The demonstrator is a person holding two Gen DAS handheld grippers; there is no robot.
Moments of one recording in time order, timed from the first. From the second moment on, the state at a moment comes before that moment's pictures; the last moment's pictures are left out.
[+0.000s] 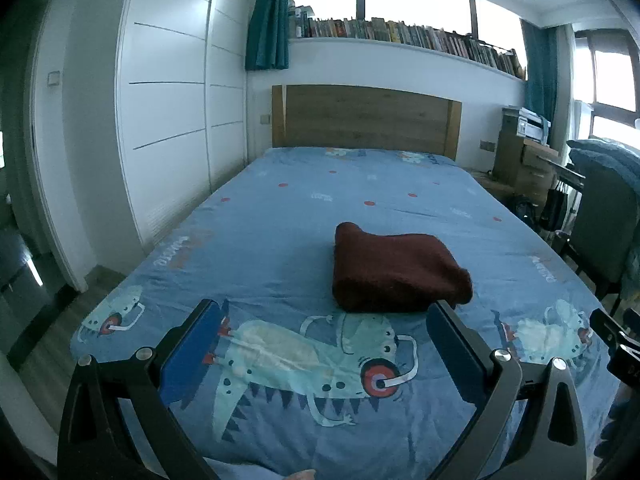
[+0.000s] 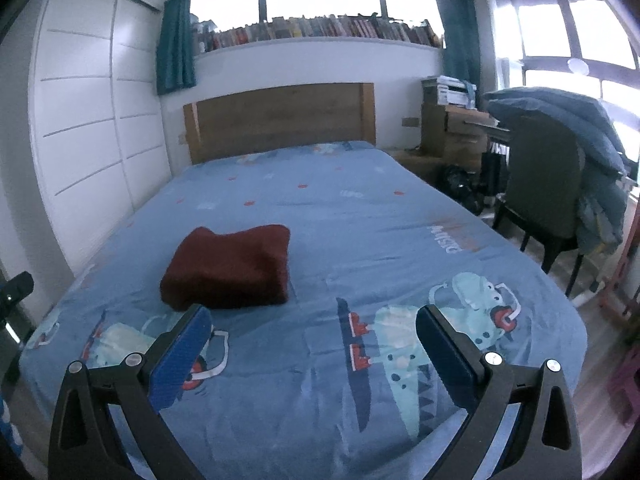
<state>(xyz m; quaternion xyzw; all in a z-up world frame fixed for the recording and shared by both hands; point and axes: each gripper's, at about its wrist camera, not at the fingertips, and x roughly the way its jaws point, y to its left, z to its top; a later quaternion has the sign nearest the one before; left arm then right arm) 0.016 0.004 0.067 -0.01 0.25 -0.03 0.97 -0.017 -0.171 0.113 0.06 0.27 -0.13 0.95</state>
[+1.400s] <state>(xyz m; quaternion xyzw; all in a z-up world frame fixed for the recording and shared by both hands) 0.019 -0.007 0.062 0.00 0.26 -0.04 0.97 -0.024 -0.173 0.103 0.06 0.27 -0.15 0.95</state>
